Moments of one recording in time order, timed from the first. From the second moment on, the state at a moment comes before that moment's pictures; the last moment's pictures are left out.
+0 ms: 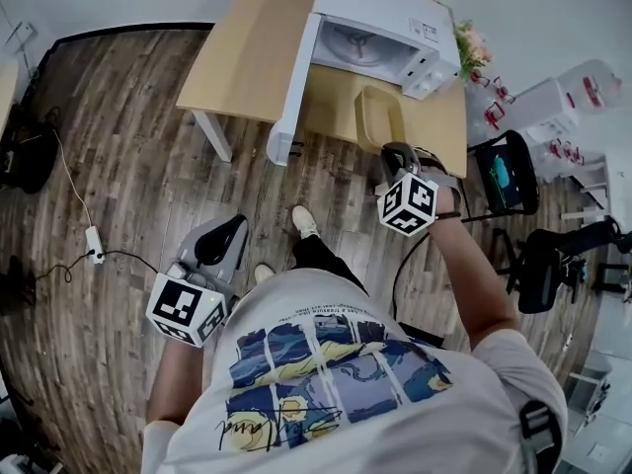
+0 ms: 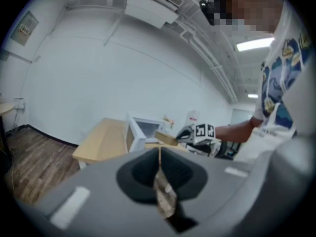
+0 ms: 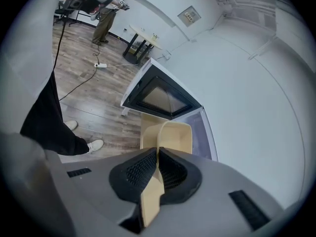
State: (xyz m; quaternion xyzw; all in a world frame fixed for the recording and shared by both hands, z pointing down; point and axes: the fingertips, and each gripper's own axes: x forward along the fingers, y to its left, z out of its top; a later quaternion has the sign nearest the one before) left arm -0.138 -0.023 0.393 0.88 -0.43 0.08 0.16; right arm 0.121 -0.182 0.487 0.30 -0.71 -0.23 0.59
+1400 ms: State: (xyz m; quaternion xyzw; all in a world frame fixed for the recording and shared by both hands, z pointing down) left arm -0.171 0.040 0.413 0.88 -0.43 0.08 0.17; right arm 0.081 -0.080 0.445 0.29 -0.74 -0.22 0.57
